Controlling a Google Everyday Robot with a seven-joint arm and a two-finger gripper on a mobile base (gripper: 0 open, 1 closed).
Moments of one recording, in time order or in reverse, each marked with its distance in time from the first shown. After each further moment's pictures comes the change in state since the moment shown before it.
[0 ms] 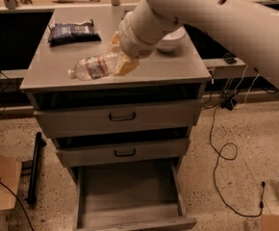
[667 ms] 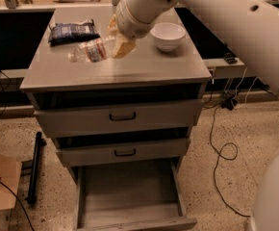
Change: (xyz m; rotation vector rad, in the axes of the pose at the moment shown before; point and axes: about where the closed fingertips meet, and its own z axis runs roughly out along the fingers) arm 0.020 -0.058 0.011 -0.007 0.000 -0.011
